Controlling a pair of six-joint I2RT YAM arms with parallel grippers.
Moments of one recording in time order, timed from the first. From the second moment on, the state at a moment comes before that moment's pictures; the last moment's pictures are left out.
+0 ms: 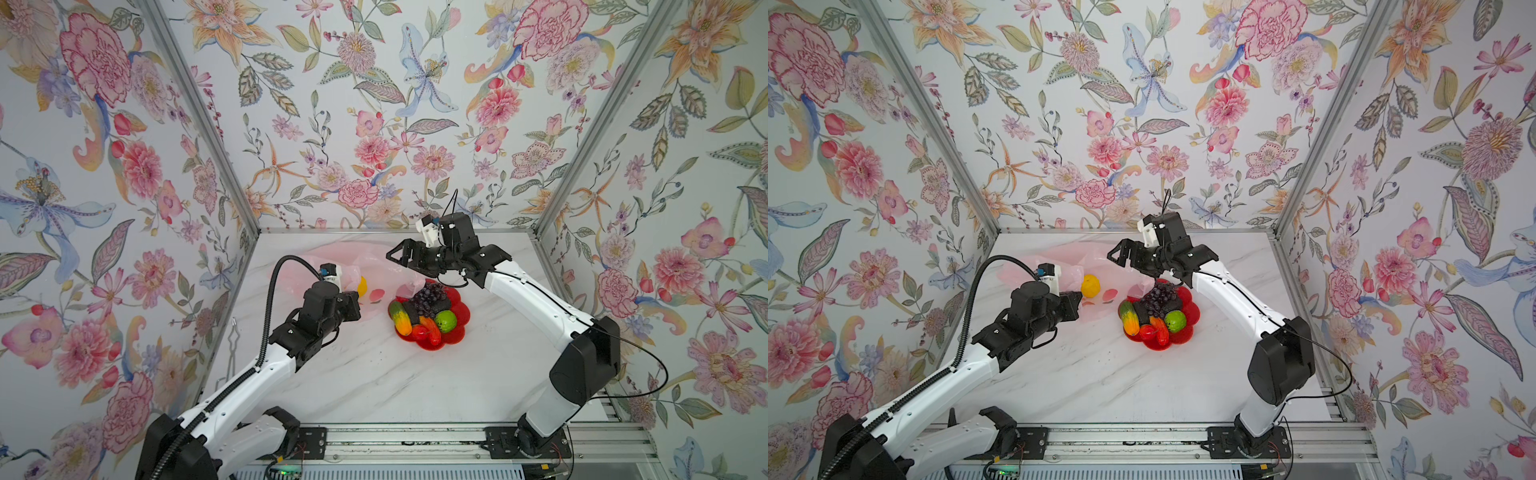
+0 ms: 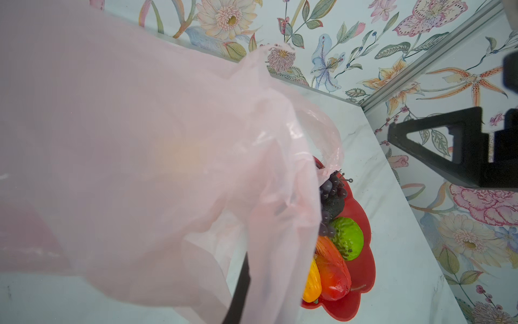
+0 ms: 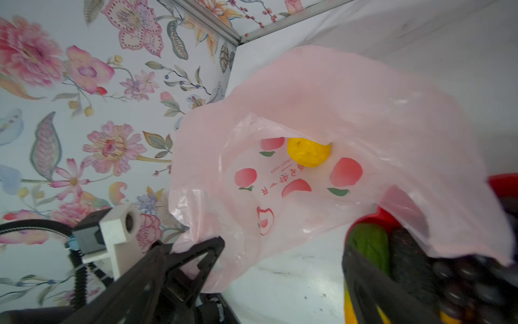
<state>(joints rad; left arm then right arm) -0.55 1.05 0.74 -0.18 -0.05 -0.58 0.59 1.67 1.57 -0.57 -0.42 0.63</state>
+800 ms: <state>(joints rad) -0.55 0.98 0.69 -0.18 -0.06 -0.59 0.77 1.91 1.57 -0.99 -0.20 0.36</state>
